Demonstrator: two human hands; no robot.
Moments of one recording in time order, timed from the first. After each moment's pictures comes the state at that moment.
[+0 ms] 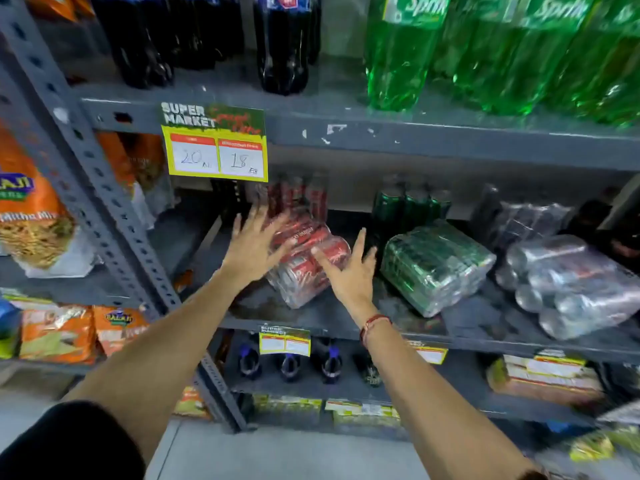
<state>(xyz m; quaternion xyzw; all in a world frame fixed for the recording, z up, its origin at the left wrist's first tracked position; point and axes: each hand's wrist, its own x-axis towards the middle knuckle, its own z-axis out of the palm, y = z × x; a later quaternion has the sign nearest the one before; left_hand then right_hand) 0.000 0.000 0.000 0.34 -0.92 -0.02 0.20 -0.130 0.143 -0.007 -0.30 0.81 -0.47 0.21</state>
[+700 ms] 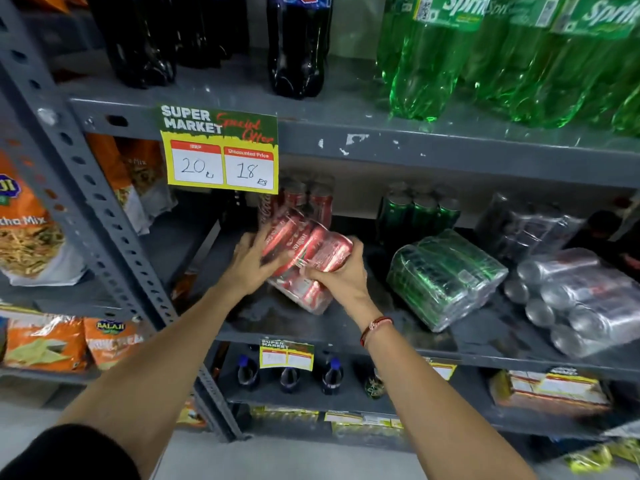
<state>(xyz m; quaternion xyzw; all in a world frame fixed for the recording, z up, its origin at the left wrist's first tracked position) 0.005 -0.021 -0.024 0.41 -0.83 -0.32 0.20 -0.139 0.106 -0.023 -0.33 0.70 -0.59 0.24</state>
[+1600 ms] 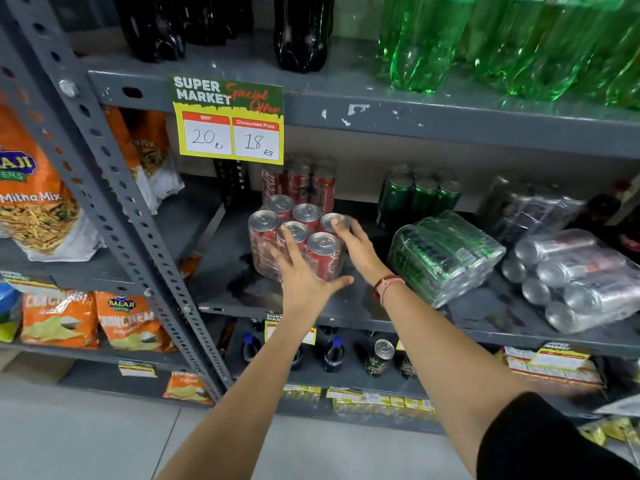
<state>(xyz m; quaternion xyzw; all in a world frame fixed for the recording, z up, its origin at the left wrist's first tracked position) -0.035 0.112 -0.025 0.47 -0.73 -0.39 0.31 -0.174 0.103 -0.028 -0.37 0.68 -0.54 0.34</state>
